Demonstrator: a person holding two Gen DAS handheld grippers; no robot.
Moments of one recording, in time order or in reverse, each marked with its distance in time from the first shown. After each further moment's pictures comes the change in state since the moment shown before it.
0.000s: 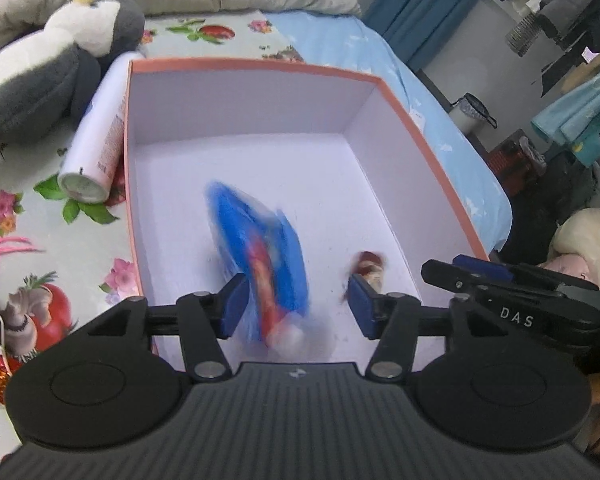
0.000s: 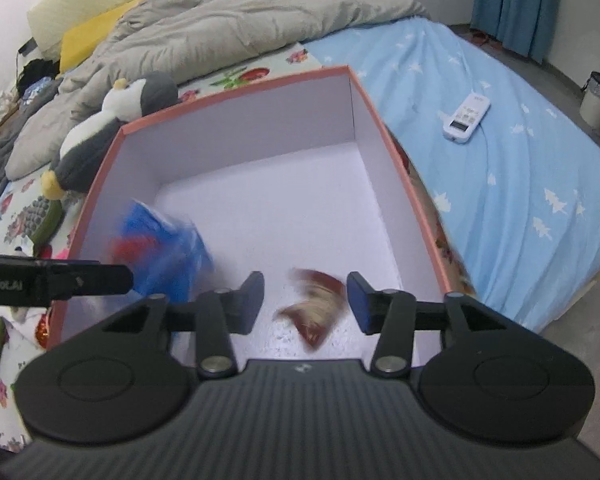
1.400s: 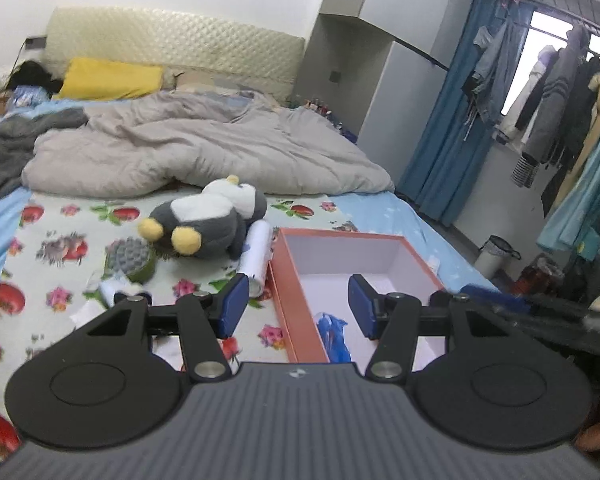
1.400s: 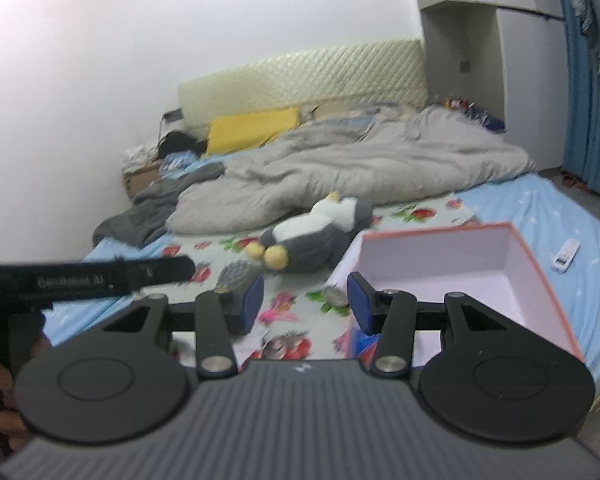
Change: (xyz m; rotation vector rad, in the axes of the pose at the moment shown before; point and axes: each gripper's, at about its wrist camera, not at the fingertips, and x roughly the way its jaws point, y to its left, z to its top) left arm -0.309 0.032 -0.169 -0.015 -0.548 0.151; right arm -0.191 0.170 -0.069 -0.190 -0.433 0.266
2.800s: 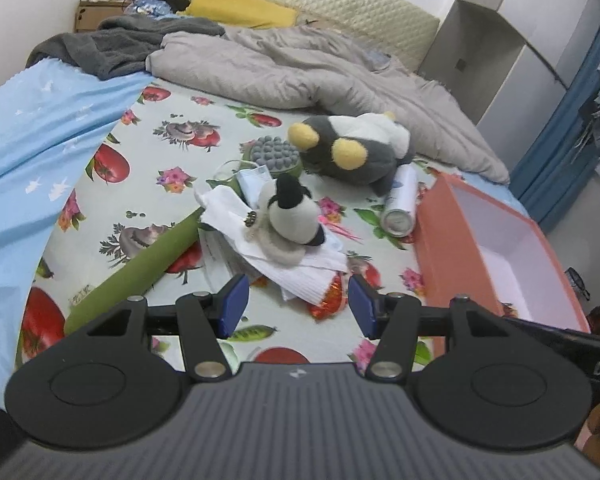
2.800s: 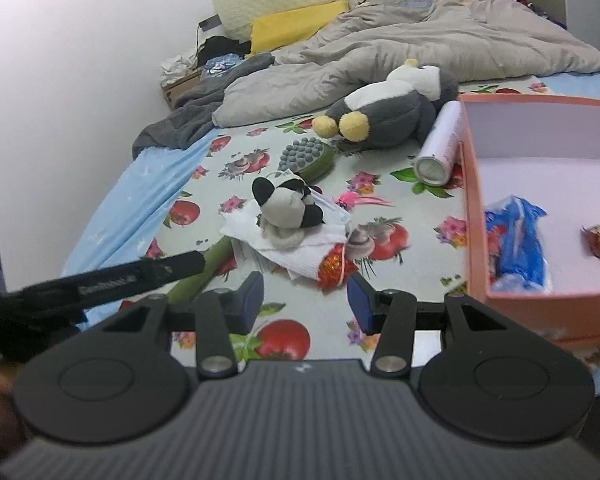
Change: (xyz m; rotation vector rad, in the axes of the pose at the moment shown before) left arm 0.046 0.149 -0.100 -0.263 0.096 0.262; right arm 0.092 0.064 -0.086 0.039 0.314 0.173
